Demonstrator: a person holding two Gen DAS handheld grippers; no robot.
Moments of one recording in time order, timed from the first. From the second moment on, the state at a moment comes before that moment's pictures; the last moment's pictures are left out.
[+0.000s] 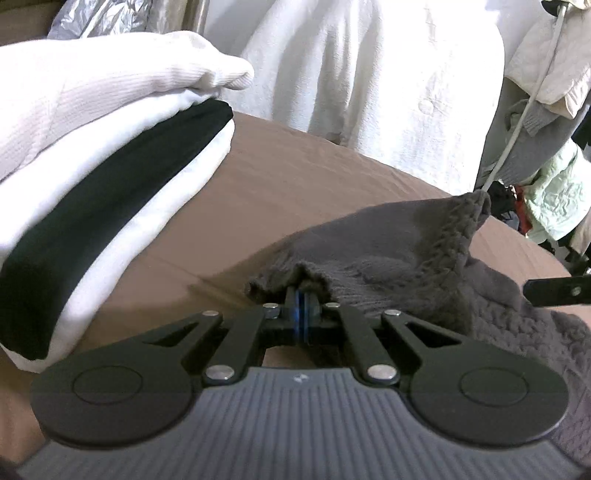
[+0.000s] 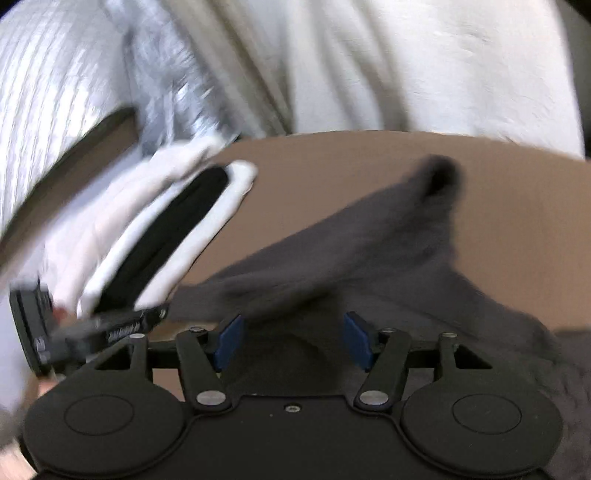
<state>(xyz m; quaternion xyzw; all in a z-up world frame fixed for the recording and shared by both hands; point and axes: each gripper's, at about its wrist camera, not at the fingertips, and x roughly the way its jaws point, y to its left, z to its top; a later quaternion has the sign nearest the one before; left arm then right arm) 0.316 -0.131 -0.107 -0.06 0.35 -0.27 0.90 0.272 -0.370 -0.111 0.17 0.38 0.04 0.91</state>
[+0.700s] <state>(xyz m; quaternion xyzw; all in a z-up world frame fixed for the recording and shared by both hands) 0.294 -0.147 -0.091 0.02 0.25 -0.24 0.94 0.355 -0.393 -0.046 0.18 0.27 -0.01 0.95</state>
